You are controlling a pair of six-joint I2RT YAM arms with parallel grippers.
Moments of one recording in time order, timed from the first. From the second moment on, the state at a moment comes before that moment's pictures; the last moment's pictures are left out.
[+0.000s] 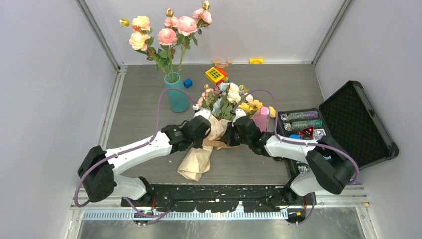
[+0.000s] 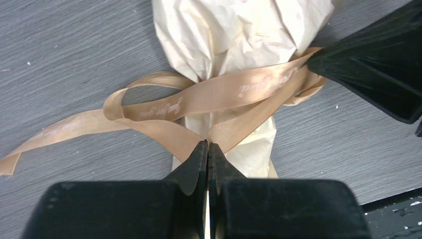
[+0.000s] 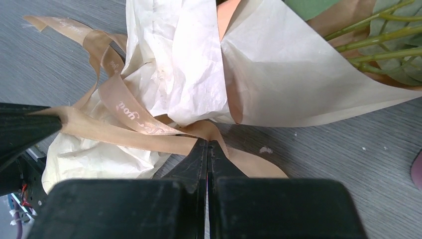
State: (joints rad) left arm -0.94 1.34 0.94 -0.55 -0.37 -0.45; right arm 0.76 1.44 0.62 0.19 -0.05 0.58
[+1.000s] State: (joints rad) left arm -0.40 1.13 0.92 -0.76 0.02 -0.47; right arm 0.76 1.20 0.48 0.08 0.09 0.60
